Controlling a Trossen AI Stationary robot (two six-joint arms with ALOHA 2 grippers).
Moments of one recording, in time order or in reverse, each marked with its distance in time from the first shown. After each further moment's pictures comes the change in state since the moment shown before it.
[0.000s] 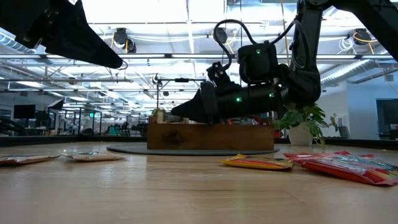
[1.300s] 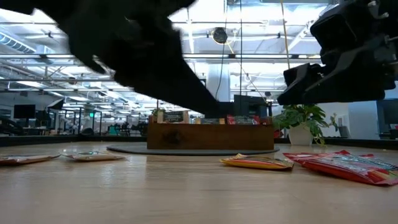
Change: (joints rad) left arm 0.223 0.183 0.067 0.677 0.606 0.703; right arm 0.512 -0.610 -0.481 -0.406 0.101 -0.079
